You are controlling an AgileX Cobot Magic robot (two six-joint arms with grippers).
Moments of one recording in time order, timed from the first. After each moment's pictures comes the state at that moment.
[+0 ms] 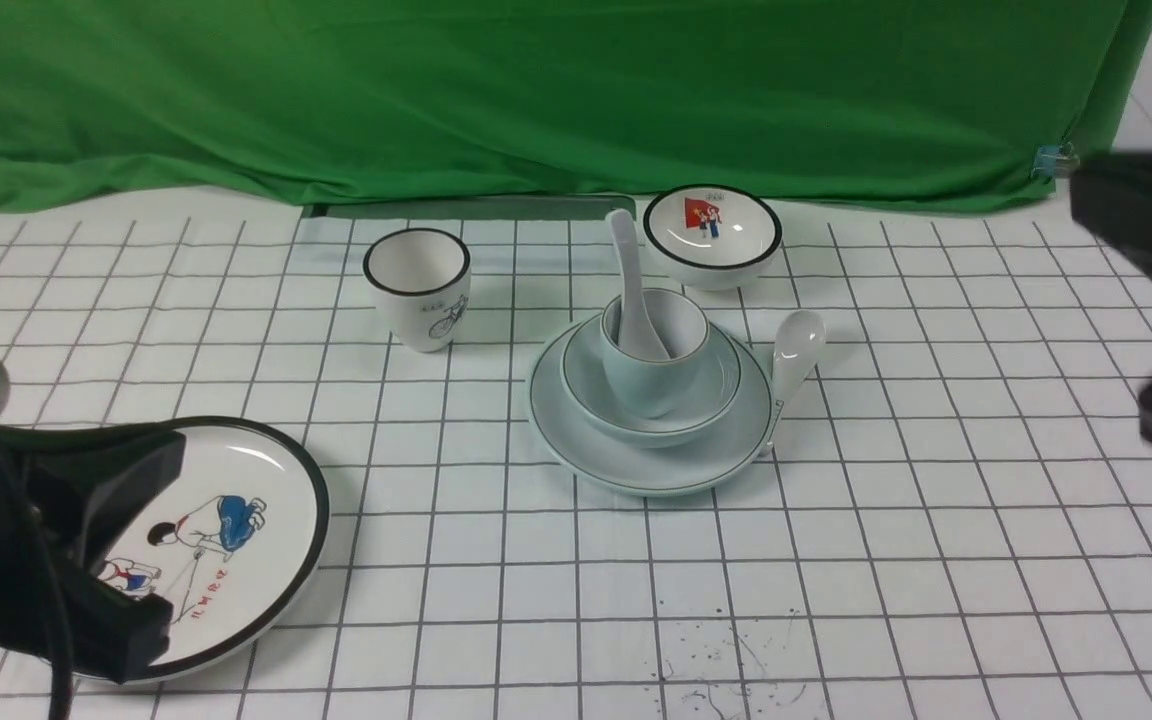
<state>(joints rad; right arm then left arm) 0.53 0.77 -0.75 -0.01 0.23 -0.24 -0.37 0.65 -0.53 0.05 0.35 0.06</state>
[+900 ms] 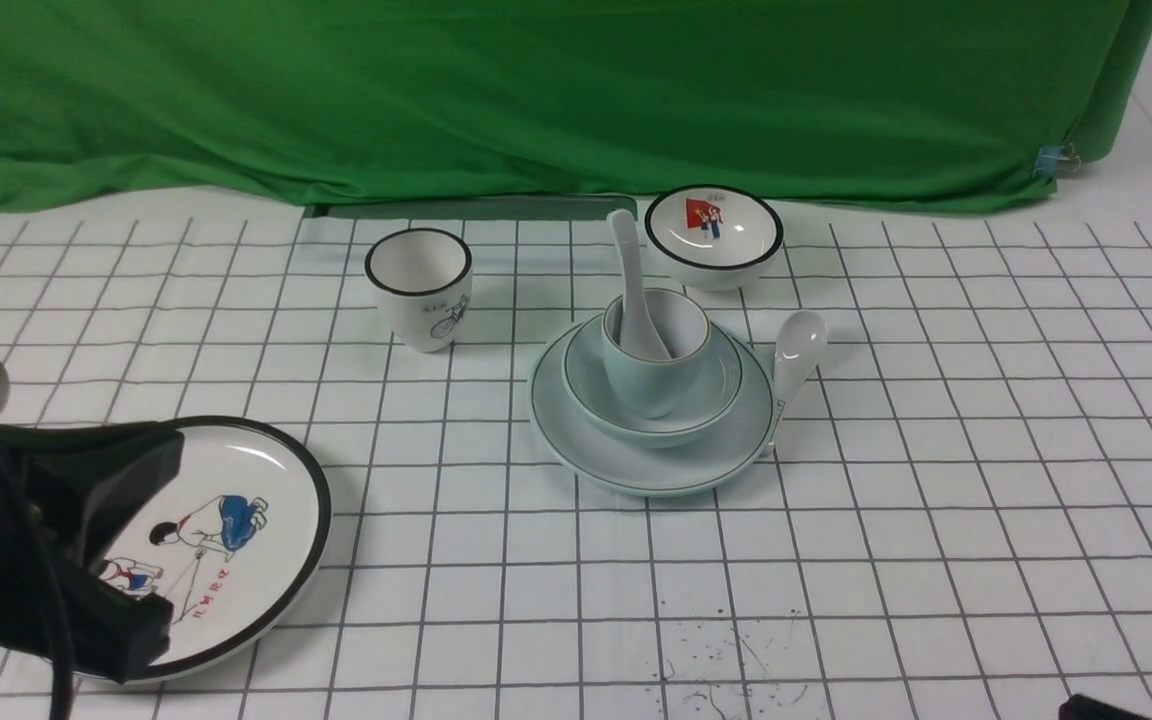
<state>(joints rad) 0.46 0.42 0.00 -0.03 -0.04 0.08 -0.37 0.65 -0.53 0.05 0.35 0.06</state>
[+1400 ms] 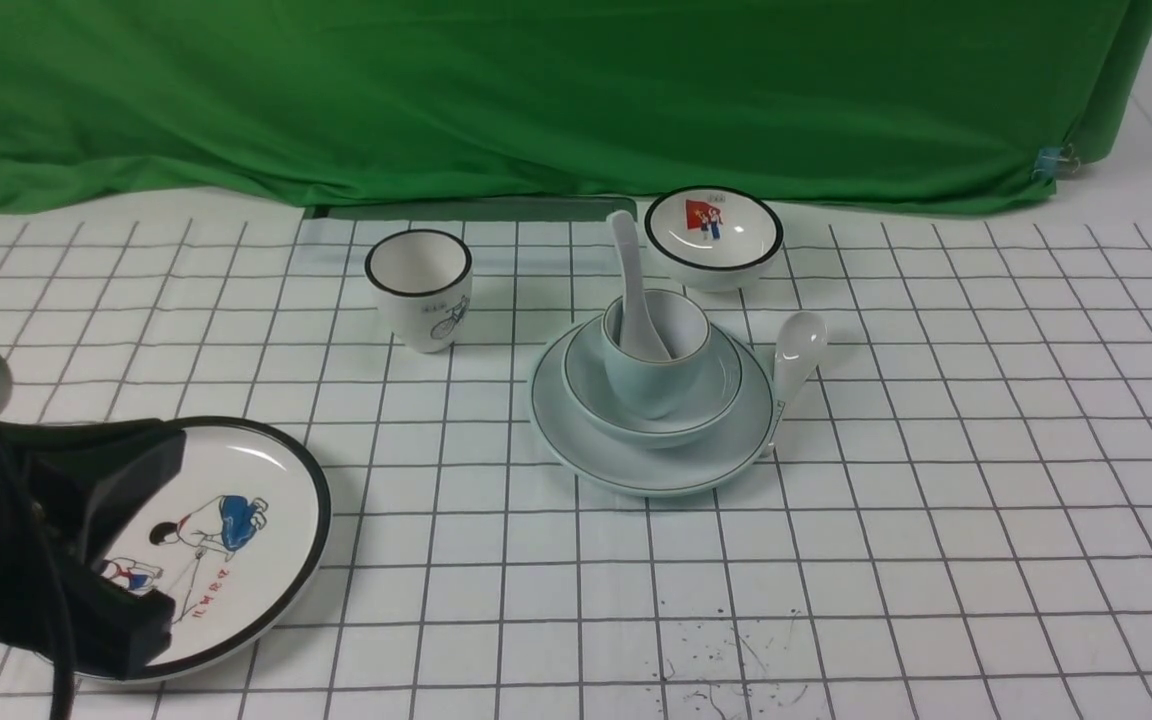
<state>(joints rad) 0.00 0.00 0.01 -0.03 0.19 -0.02 -0.37 0.65 -0.53 0.05 0.34 0.06</state>
